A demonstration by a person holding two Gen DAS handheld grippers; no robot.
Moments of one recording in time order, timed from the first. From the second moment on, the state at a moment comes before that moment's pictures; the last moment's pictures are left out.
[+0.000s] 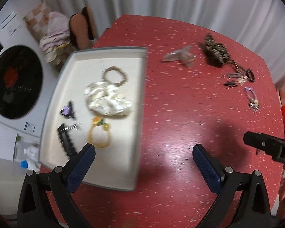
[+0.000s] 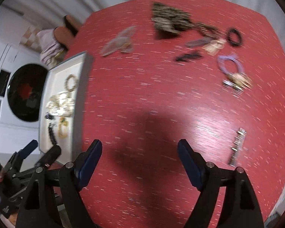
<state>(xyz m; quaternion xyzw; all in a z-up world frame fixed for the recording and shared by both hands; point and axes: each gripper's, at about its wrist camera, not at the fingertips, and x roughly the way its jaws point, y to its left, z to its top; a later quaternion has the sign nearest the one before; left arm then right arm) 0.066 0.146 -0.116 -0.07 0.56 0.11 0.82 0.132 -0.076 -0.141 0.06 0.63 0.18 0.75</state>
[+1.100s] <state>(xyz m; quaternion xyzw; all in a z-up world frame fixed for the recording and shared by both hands) 0.171 0.020 -0.163 -0.02 0.59 0.03 0.81 0.139 -0.180 -0.200 0.05 0.64 0.05 0.77</state>
